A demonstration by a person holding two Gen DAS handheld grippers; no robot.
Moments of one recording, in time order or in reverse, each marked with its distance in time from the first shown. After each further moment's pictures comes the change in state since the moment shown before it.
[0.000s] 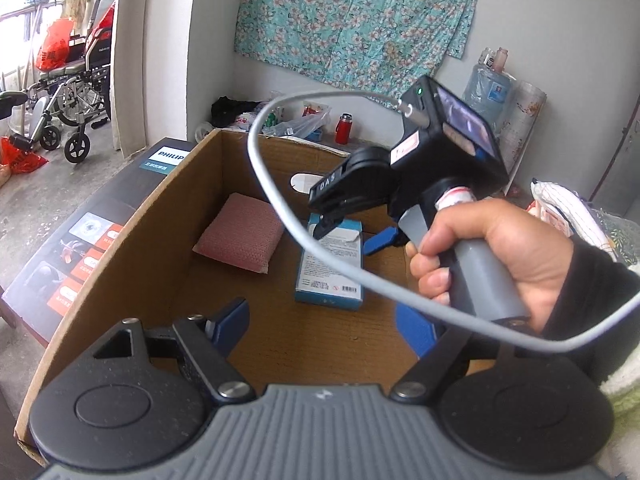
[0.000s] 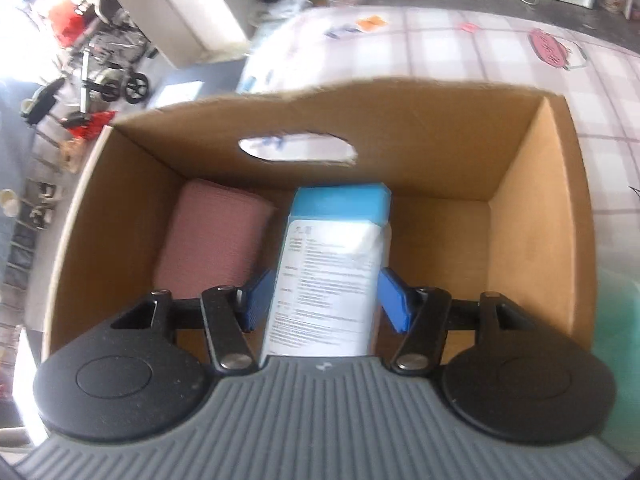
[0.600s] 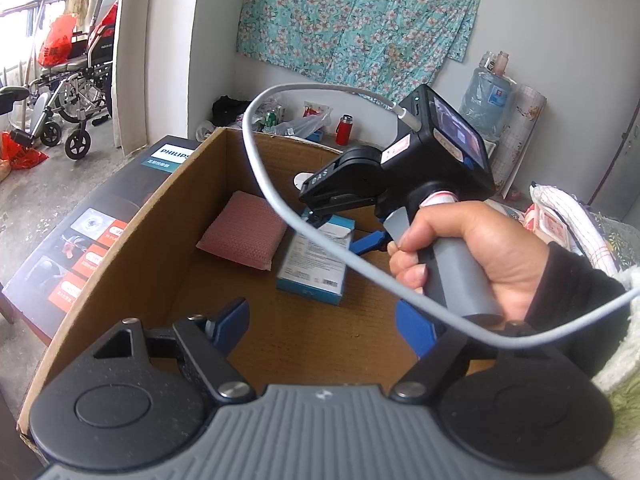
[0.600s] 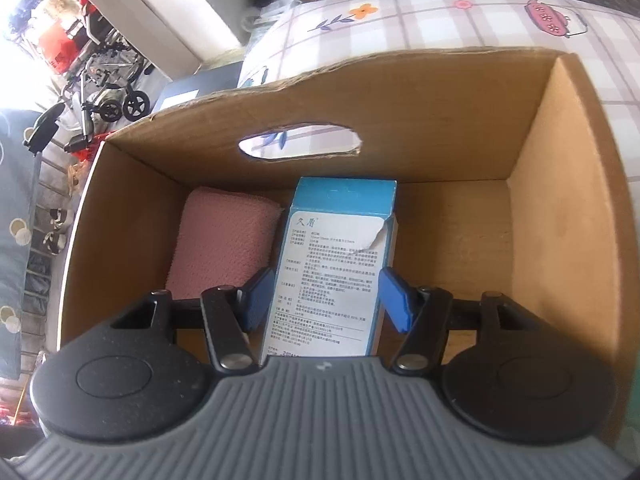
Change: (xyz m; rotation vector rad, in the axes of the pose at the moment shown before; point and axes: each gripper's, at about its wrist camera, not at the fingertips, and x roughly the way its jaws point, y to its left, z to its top) left arm -0.003 0.006 -0.003 -0.013 0.001 -0.006; right arm 0.020 0.000 -0.007 0.090 -0.003 0.056
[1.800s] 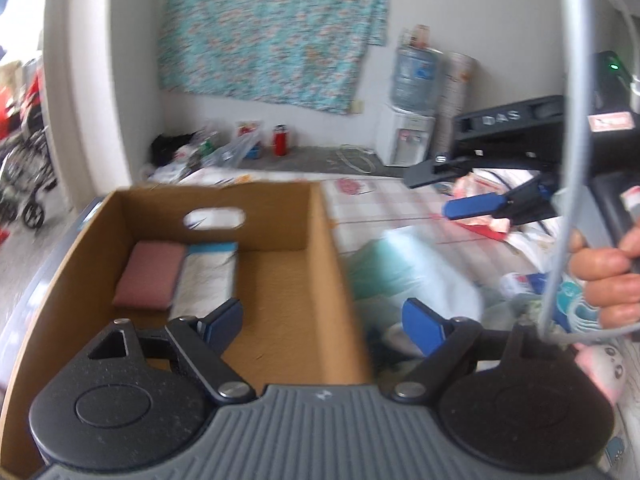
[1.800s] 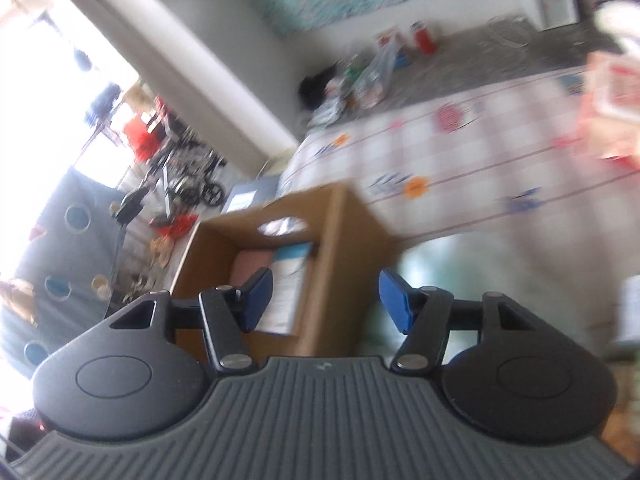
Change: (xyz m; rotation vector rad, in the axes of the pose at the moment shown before) left arm -0.003 -0.115 0.007 0.266 -0.022 -0.080; right arm -0.217 -0.170 -0.048 0.041 -0.309 0.255
